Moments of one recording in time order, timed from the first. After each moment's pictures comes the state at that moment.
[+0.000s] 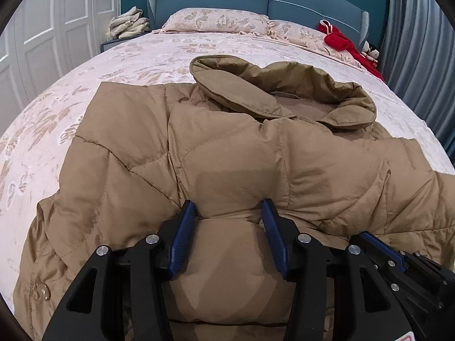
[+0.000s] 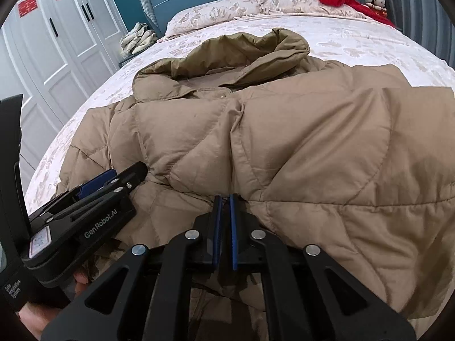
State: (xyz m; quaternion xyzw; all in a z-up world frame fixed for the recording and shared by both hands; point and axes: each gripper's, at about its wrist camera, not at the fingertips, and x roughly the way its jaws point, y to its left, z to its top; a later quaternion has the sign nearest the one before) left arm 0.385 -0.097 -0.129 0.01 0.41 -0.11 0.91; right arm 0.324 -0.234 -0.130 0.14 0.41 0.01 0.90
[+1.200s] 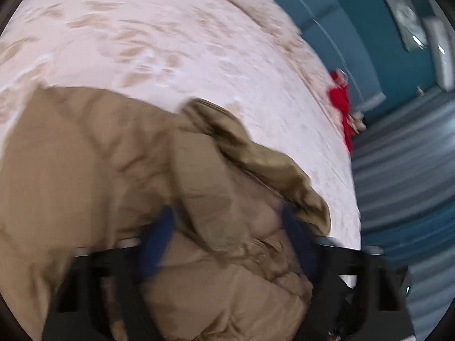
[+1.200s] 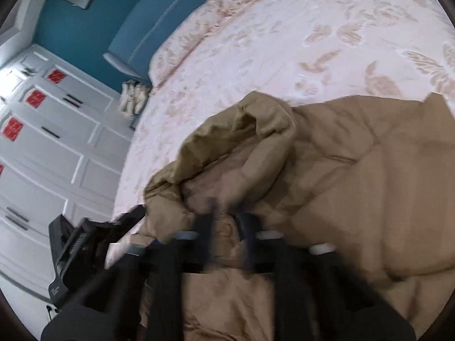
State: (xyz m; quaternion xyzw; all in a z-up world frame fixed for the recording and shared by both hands) left arm 0.515 -0.069 -0.095 -0.30 0.50 -0.19 0.79; right arm 0.426 -0.325 -0.093 0.40 0.37 0.05 0.84
